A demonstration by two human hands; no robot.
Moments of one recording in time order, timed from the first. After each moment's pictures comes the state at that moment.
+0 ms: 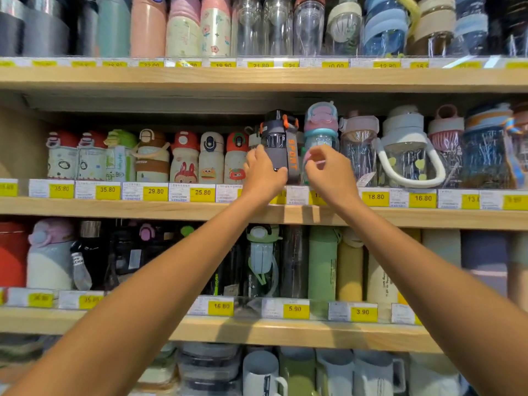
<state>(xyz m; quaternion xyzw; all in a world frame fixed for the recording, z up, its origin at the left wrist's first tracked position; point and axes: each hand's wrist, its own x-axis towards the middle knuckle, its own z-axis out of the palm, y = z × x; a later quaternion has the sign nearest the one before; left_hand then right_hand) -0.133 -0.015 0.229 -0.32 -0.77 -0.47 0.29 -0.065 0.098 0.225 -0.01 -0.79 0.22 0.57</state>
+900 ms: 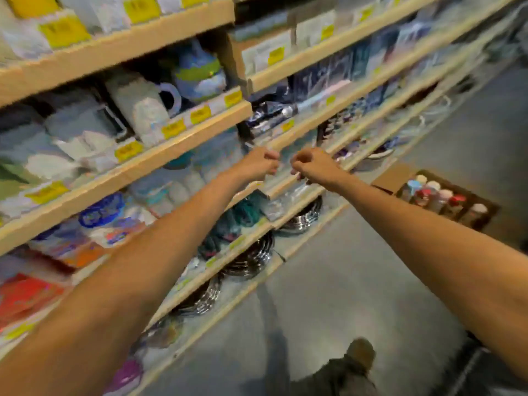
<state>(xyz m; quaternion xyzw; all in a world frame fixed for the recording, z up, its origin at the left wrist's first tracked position) 0.204 0.275 -0.192 -0.52 -0.72 -0.29 -0.36 0.349 0.337 -0.230 -0.44 -0.75 0.44 0.21</state>
